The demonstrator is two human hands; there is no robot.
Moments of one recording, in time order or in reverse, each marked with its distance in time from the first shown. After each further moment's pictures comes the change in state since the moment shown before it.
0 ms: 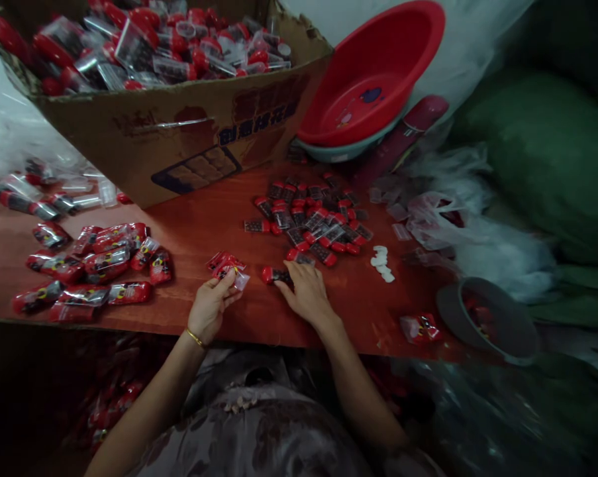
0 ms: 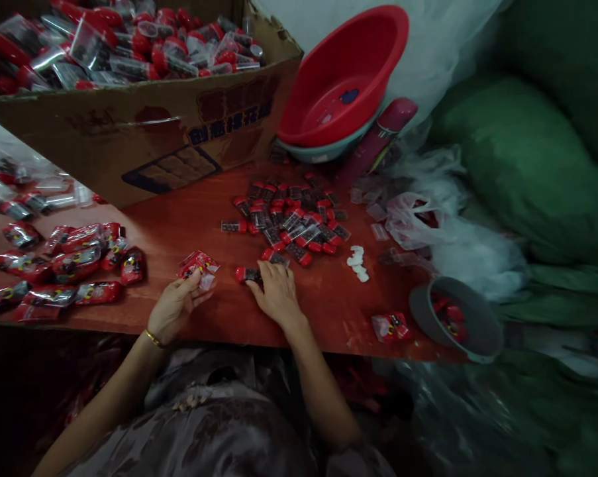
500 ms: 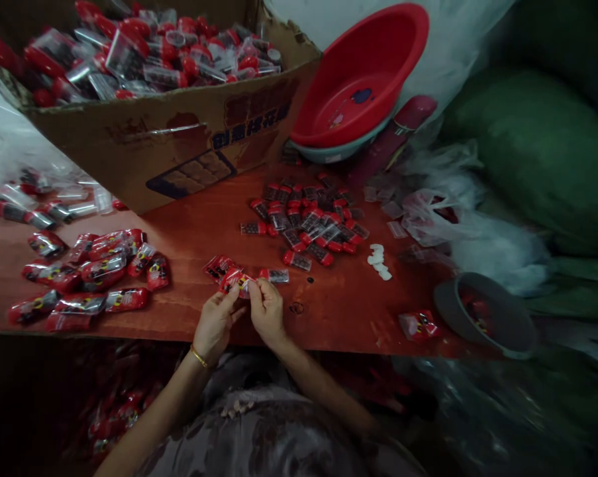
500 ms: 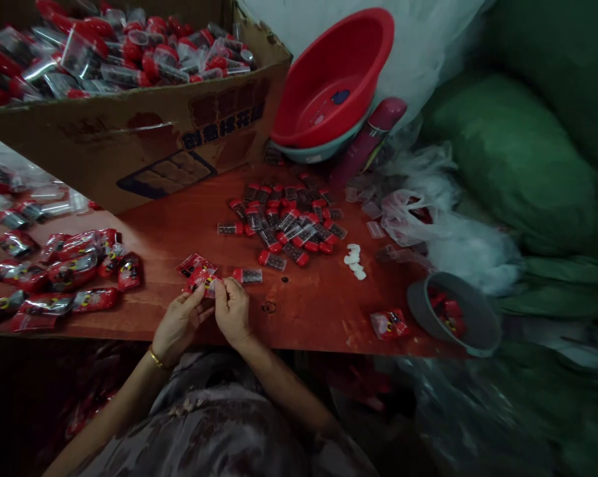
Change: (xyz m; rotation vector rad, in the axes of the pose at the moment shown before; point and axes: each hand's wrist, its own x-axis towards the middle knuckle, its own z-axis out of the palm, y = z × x) left_hand -0.014 -0.020 0.006 -0.037 -0.050 0.036; right_hand -0.002 -0.098 0.026 0.864 0.301 0.237
